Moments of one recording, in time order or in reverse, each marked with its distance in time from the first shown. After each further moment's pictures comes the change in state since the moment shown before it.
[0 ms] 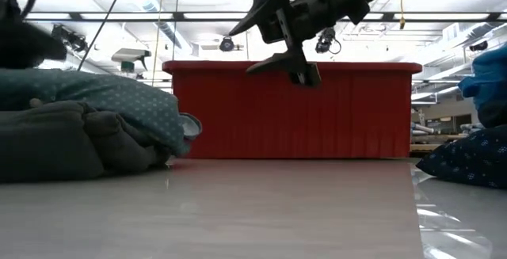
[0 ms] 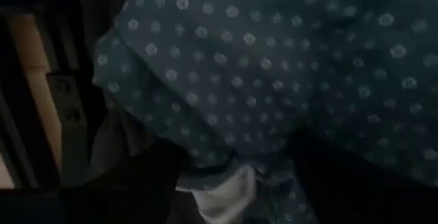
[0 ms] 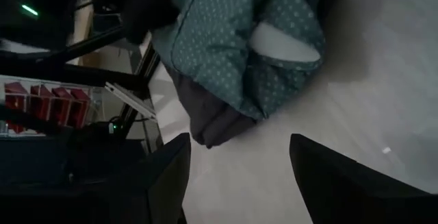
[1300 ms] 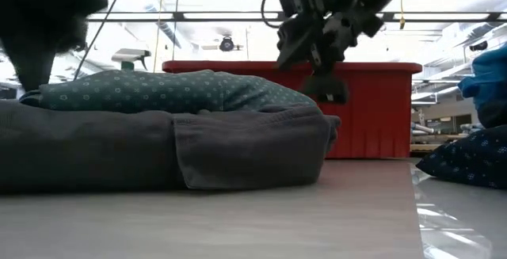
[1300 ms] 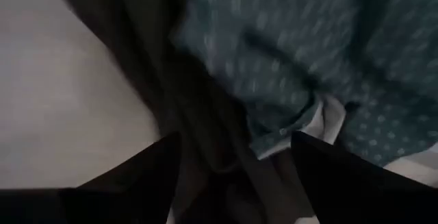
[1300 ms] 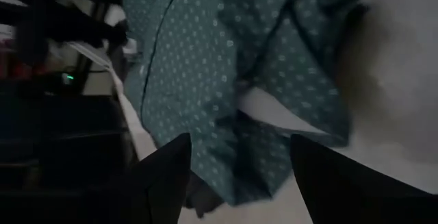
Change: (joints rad) left arm -0.018 0.263 0.174 0.331 -0.165 0.187; right arm -0.093 -0.069 -0.077 -0.238 -0.150 -0.210
